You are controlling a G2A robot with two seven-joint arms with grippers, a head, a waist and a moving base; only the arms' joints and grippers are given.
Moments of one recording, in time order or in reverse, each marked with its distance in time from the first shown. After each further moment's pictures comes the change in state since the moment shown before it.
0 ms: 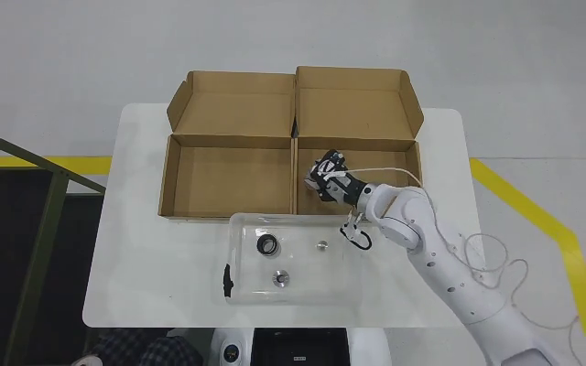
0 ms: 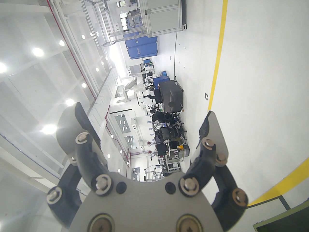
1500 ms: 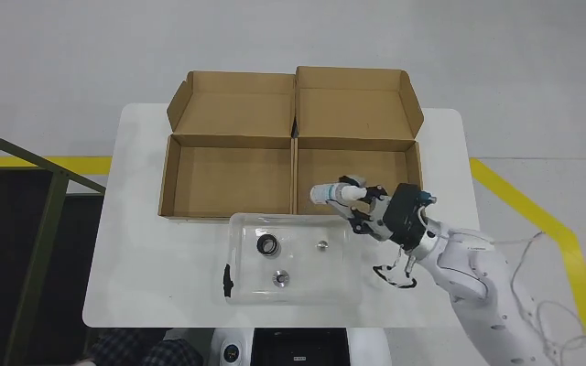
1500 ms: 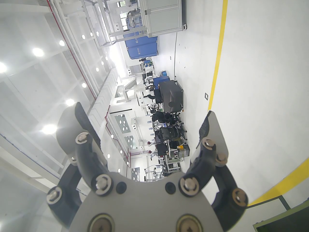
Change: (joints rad) left arm 0.000 0.000 0.000 0.000 0.000 0.000 0.000; right arm -0.437 0.111 0.367 -0.433 0.110 -0.226 -0.305
